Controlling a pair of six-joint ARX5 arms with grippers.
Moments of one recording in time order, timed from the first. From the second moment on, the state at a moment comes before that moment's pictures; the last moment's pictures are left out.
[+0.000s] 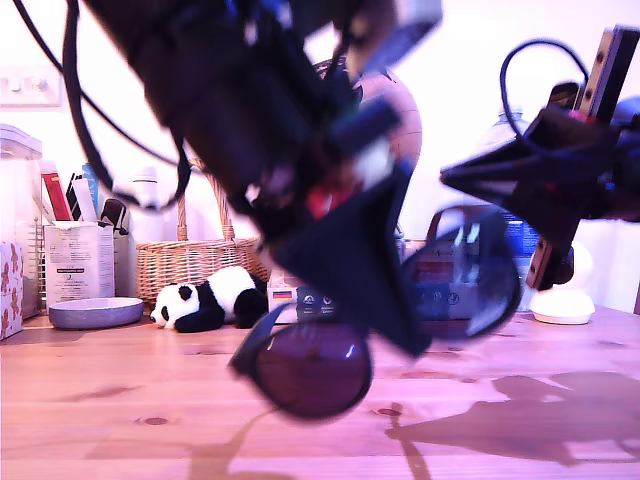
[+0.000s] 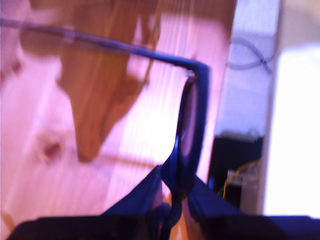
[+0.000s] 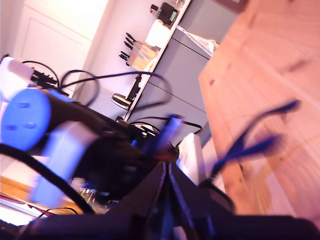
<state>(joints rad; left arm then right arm) -1.11 1.48 0.89 -0.31 0.11 0.19 0.16 1.67 0.71 -0.04 -1.53 0.00</state>
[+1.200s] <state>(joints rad) -1.05 1.45 0.89 -0.33 0.15 0.19 0.16 1.72 0.76 0.03 -1.56 0.22</state>
